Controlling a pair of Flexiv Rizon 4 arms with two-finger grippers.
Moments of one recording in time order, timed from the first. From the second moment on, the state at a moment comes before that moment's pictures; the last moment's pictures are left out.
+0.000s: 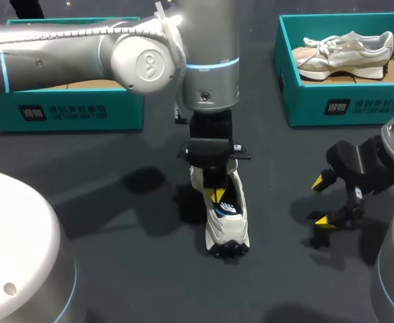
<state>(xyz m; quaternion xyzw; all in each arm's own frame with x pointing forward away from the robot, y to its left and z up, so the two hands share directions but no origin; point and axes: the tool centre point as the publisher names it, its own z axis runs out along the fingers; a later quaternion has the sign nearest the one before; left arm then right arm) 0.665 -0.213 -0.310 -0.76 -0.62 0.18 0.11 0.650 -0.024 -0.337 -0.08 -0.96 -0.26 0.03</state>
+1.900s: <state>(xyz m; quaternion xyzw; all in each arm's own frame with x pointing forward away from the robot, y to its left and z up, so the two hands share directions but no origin) 0.637 -0.241 -0.382 -0.72 -0.66 0.19 0.07 0.650 -0.024 -0.337 -0.08 -0.96 -0.26 0.03</state>
